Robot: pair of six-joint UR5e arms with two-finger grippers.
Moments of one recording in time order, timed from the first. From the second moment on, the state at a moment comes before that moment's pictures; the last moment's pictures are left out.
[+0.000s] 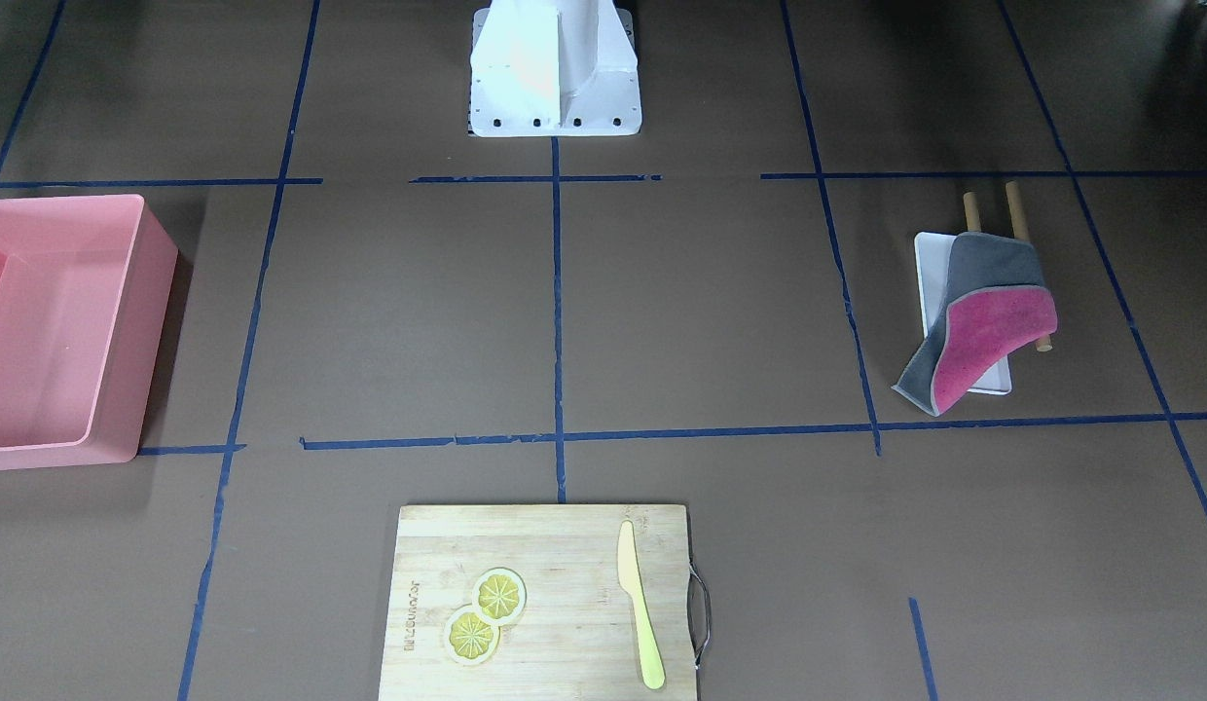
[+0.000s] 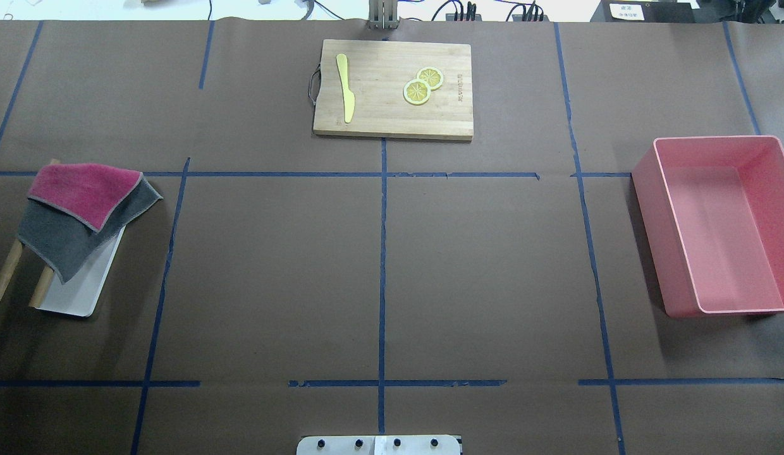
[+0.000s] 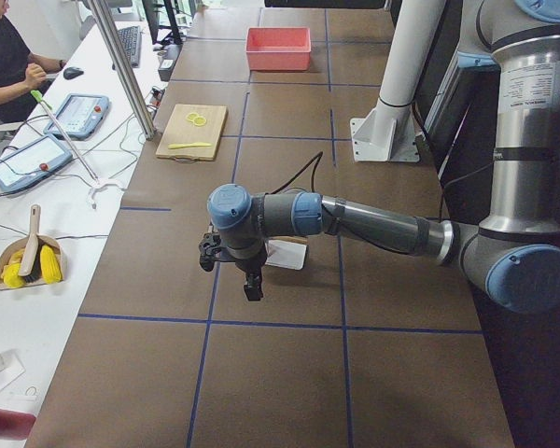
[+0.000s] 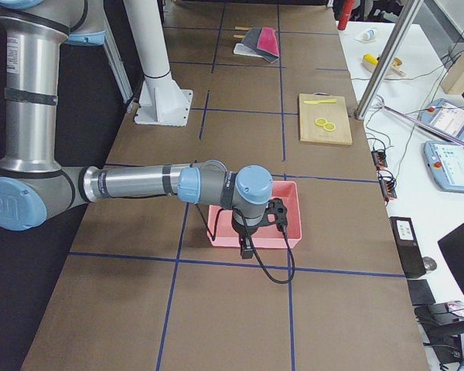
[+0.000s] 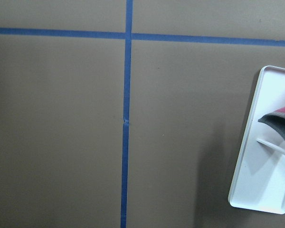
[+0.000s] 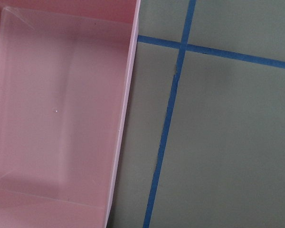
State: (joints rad) left arm -1.51 -1.54 -1.81 -1.28 -2.39 0.00; right arm 1.57 -1.70 1.81 -1.76 2.37 -0.25
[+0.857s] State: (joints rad) left arm -1.51 -1.53 -1.82 -1.29 -2.44 0.01; right arm 1.57 -1.70 1.81 -1.76 2.39 -0.25
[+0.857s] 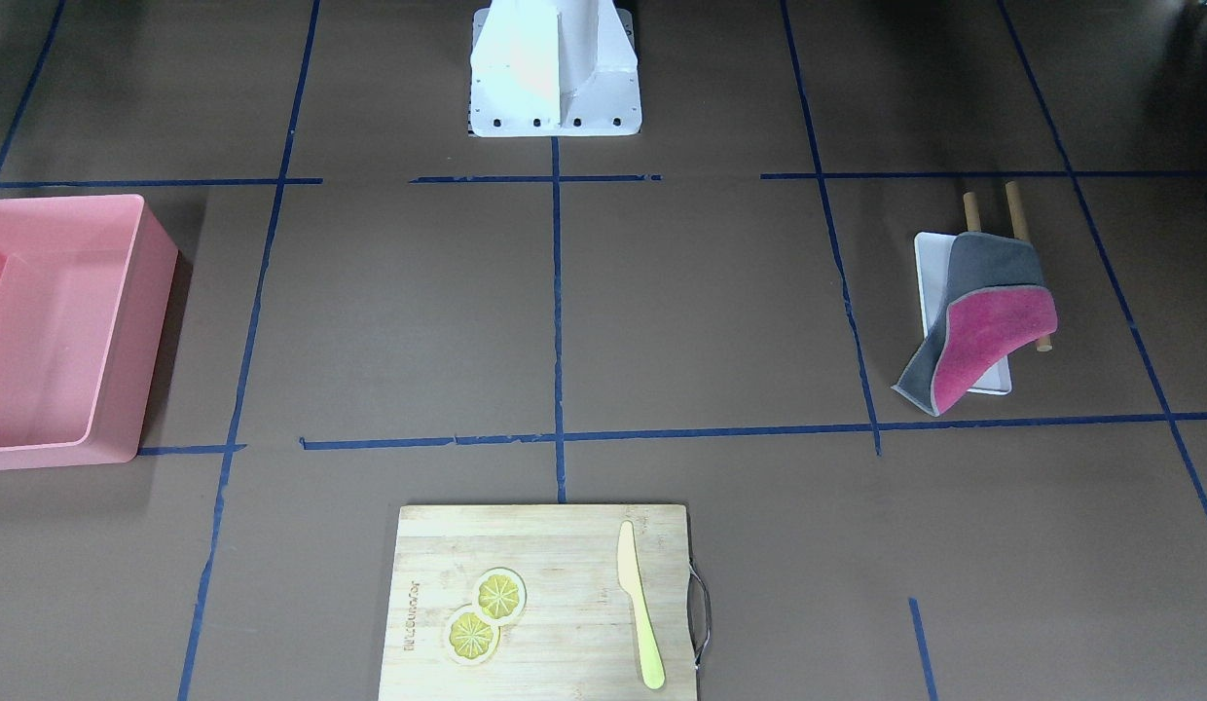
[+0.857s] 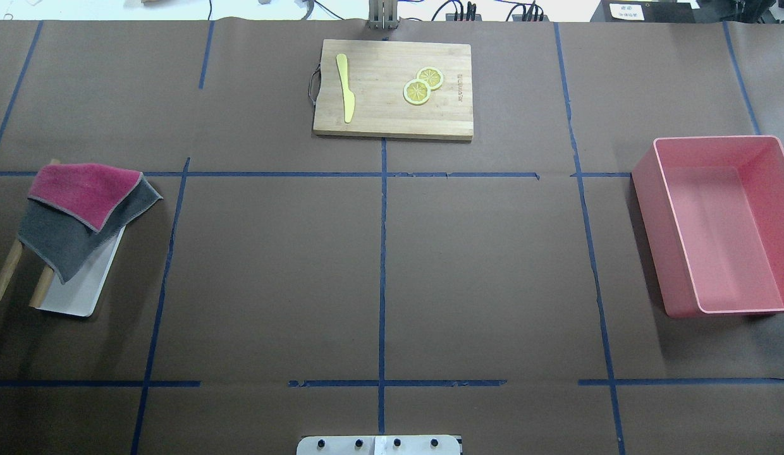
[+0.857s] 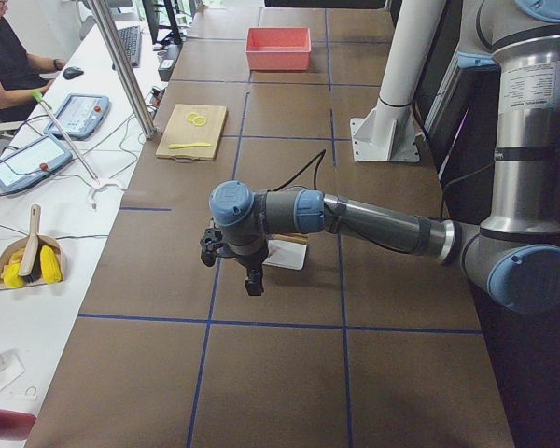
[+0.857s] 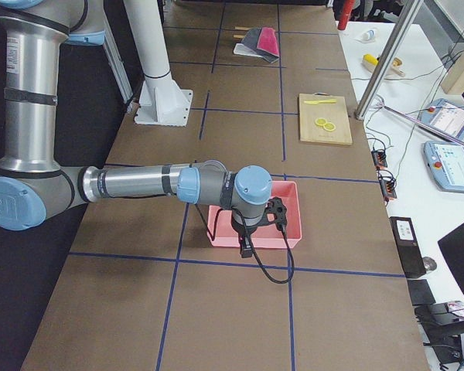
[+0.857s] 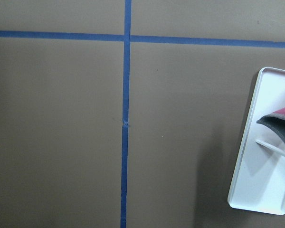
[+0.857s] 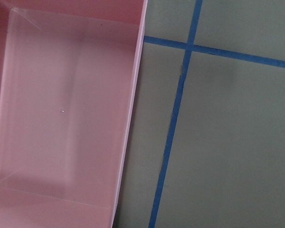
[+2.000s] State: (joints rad) left arm -1.20 -1.62 -1.79 -1.68 -2.41 -0.36; right arm 1.56 -1.70 1.81 -1.76 2.43 -0.25
